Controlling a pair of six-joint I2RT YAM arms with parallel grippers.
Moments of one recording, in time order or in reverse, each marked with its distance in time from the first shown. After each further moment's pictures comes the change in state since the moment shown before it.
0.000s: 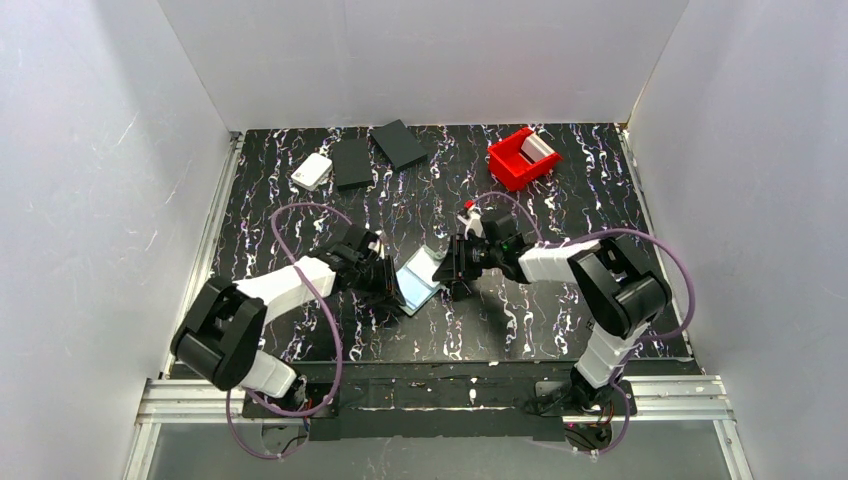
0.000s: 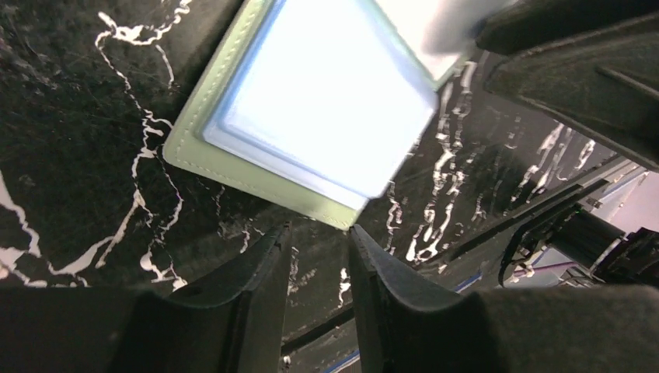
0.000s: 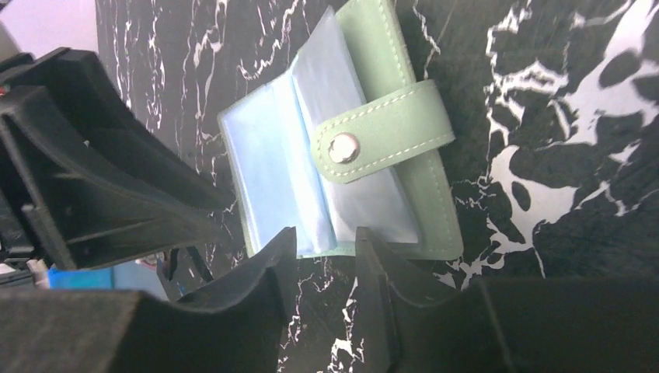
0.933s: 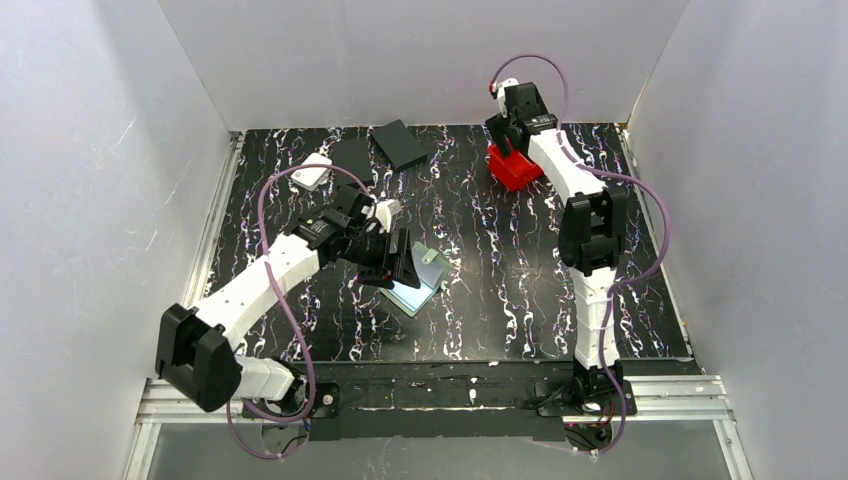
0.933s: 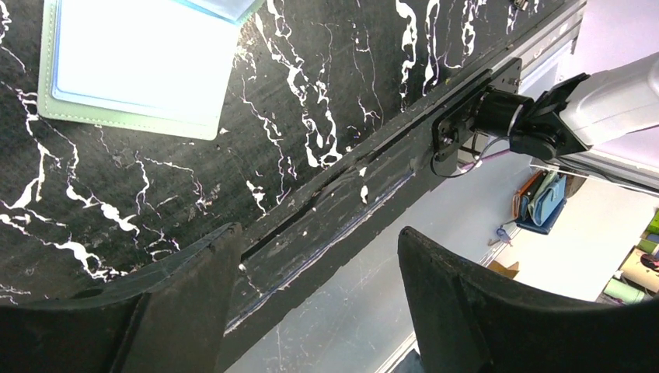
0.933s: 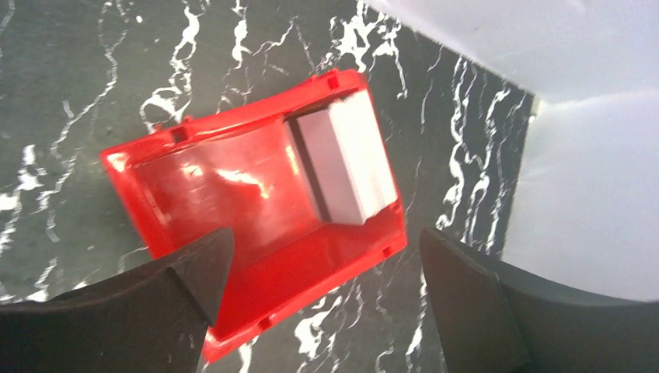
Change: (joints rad) left arm 0.002 -0.149 0.379 -0.473 0.190 0.218; right arm -0.296 0.505 1.381 -0.895 0.944 -0.922
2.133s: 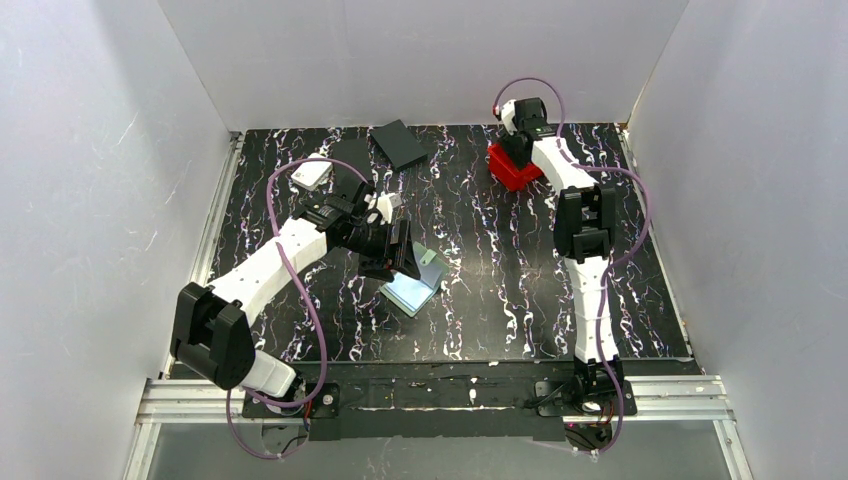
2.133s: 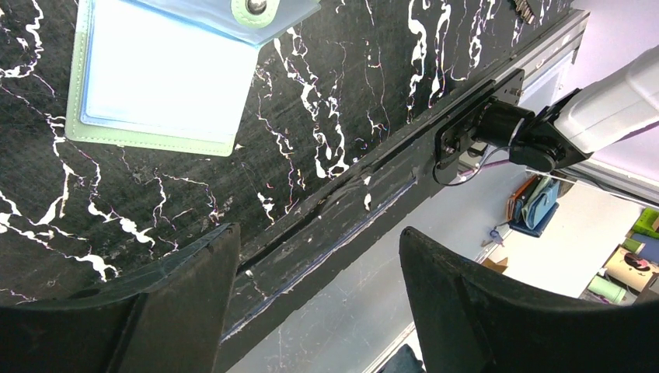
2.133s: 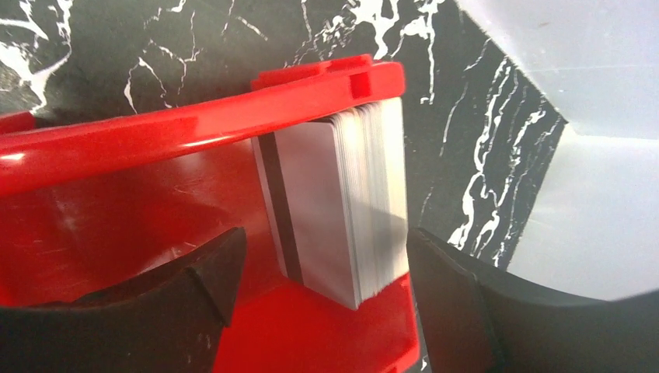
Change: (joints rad) left arm 0.049 0.135 0.077 -0.029 0.032 0.045; right arm -0.085 0.240 0.141 0.031 -0.049 -0.260
